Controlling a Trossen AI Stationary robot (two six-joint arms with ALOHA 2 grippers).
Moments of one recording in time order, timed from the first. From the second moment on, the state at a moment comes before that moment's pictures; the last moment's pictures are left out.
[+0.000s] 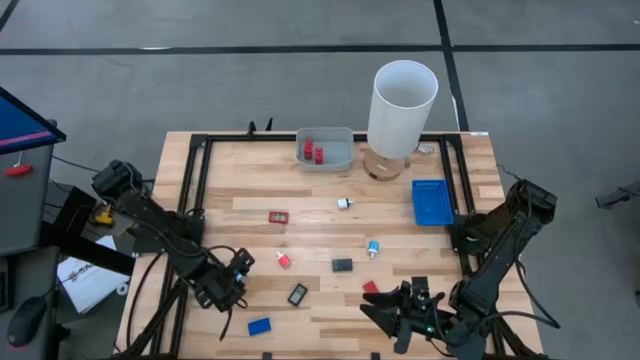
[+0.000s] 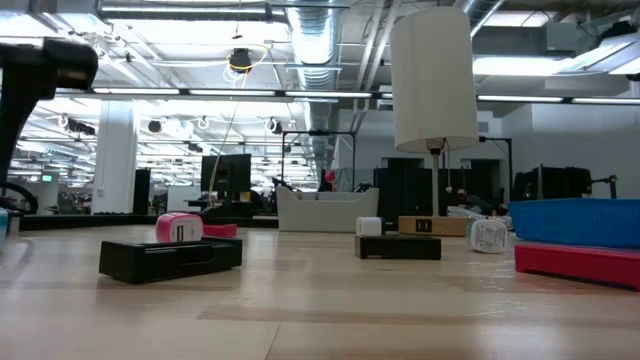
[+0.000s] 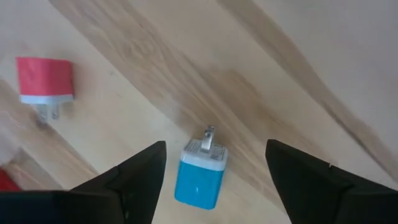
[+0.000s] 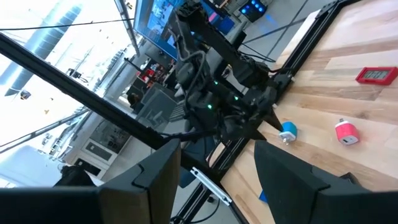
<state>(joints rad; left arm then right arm) -0.77 1.40 0.81 -0.77 -0.20 0.07 0.96 1.63 1.26 0.18 1.23 1.11</state>
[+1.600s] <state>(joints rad) -0.47 1.37 0.68 -0.31 -0.11 -0.20 0.95 1.63 1.26 0.21 1.23 1.09</state>
